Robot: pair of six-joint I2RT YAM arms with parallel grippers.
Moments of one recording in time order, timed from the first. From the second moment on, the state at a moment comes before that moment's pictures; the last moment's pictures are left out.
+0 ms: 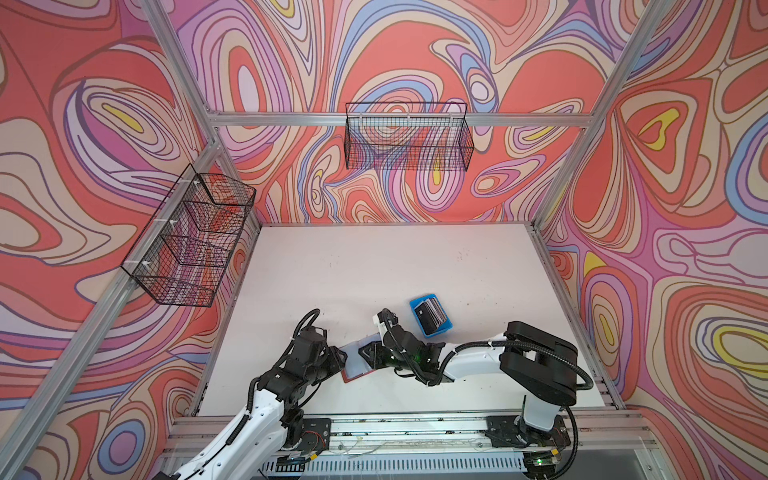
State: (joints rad) left arm -0.40 0.68 0.23 -0.43 0.16 -0.92; right arm 1.12 1.81 0.82 0.40 0.00 0.93
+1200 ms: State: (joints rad) left arm -0.40 0.70 0.59 -0.72 -0.23 -0.77; right arm 0.97 1.32 0.89 -0.06 0.31 0.74
